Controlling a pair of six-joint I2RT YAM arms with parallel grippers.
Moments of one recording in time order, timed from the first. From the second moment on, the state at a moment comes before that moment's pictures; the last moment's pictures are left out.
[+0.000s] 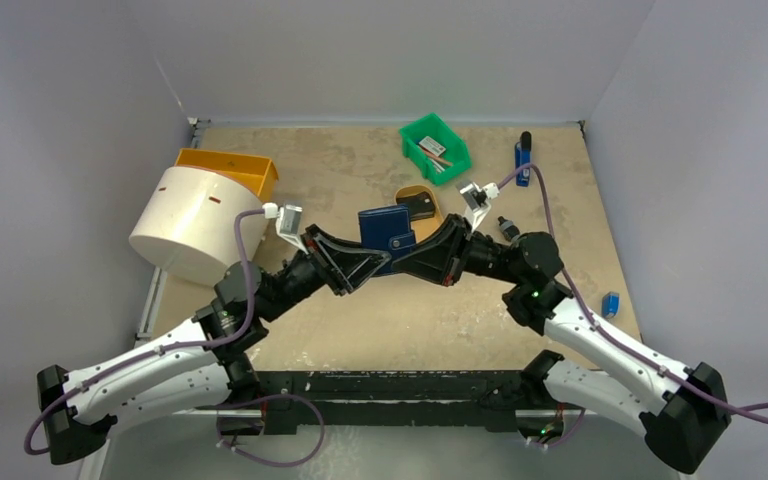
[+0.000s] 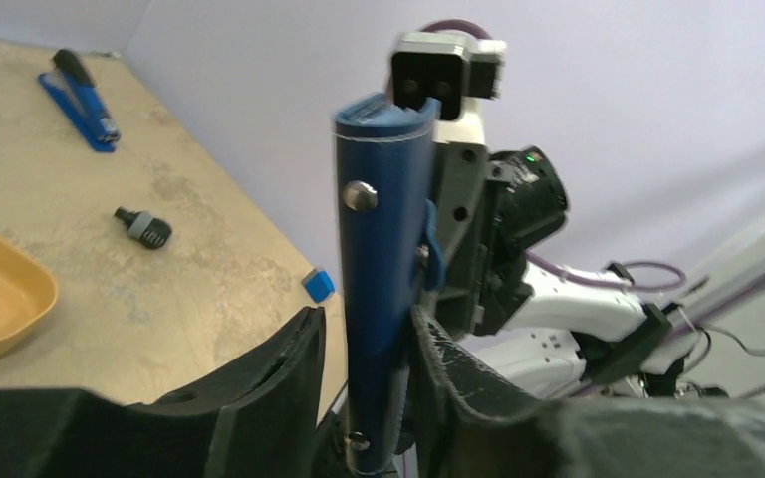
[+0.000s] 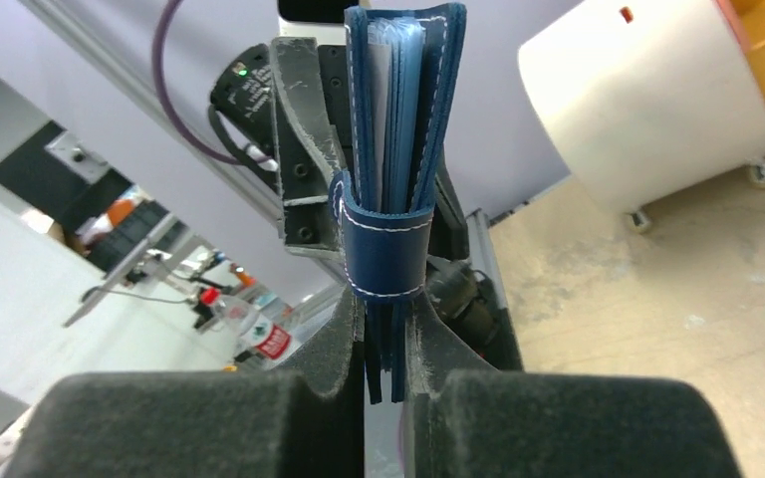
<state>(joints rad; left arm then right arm) -1.01 0.73 0.64 0.37 -0.02 -0.76 0.70 0.93 0.63 0.67 -0.69 0.97</state>
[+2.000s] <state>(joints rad) -1.01 0.94 0.86 0.13 -0.16 -0.73 0.71 0.92 0.87 -0.11 -0.36 0.50</state>
